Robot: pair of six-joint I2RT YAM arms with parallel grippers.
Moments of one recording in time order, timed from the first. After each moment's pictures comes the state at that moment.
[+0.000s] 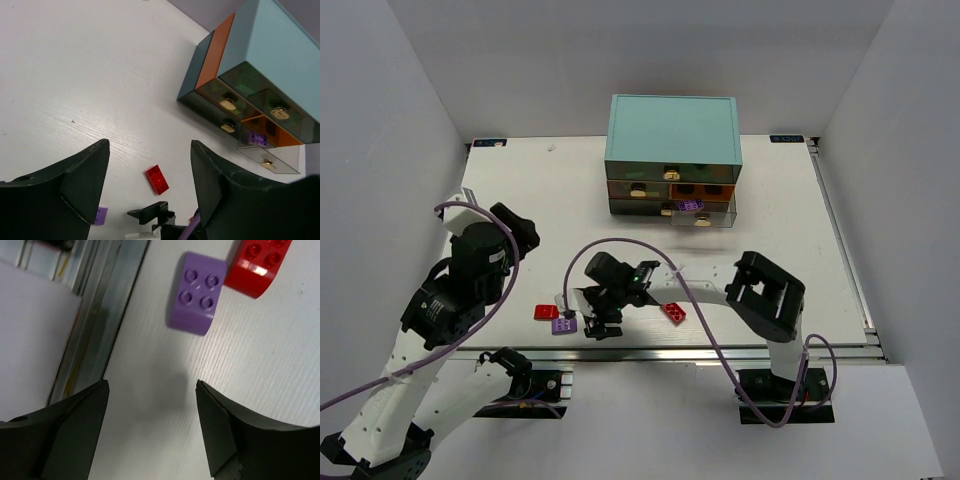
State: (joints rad) left arm -0.56 0.72 1.15 -0.86 -0.64 -0.79; right arm 1.17 1.91 1.26 -0.30 -0.51 -0.66
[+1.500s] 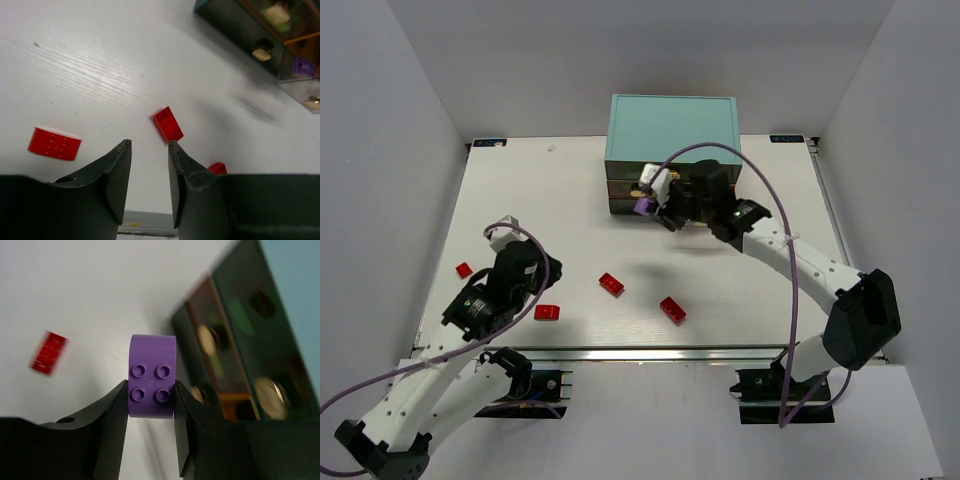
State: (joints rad) left arm -0.57 0.67 0.81 -0.78 -0.41 -0.89; right arm 0.71 1.47 1.23 -0.22 -0.36 -0.52
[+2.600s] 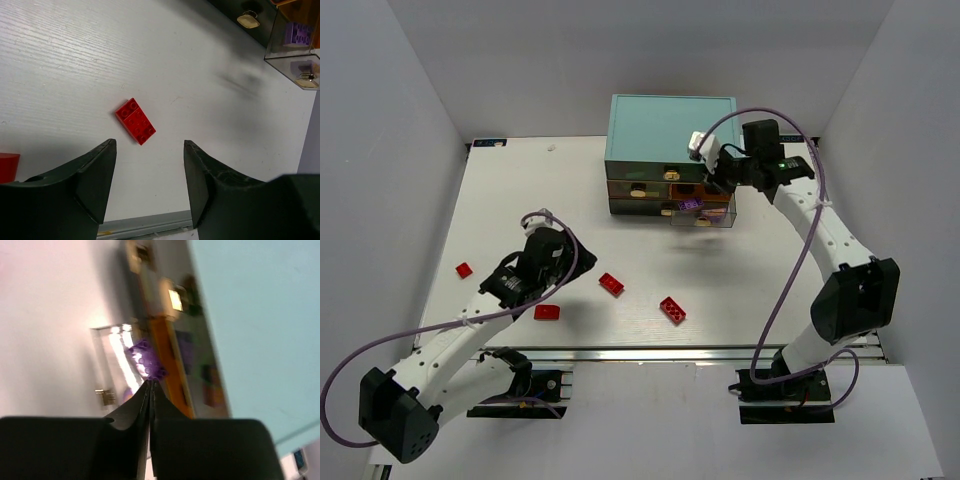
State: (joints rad) left arm -0.57 0.92 0.71 -0.47 -0.20 -0.92; right arm 0.31 1.61 1.52 -0.60 -0.52 -0.85
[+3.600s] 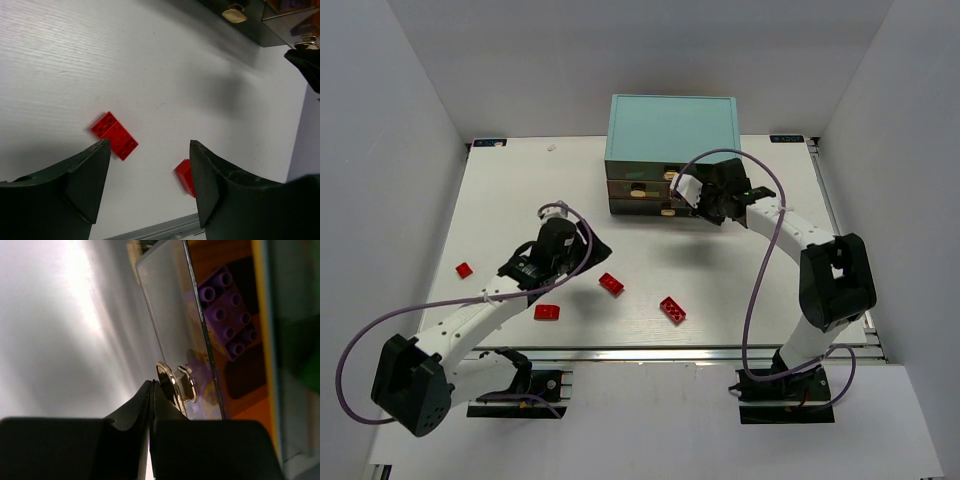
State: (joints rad) left arm -0.56 1.06 0.72 -0.32 -0.12 -0.89; right arm 0.39 1.69 1.23 -0.40 -0.26 -0.91
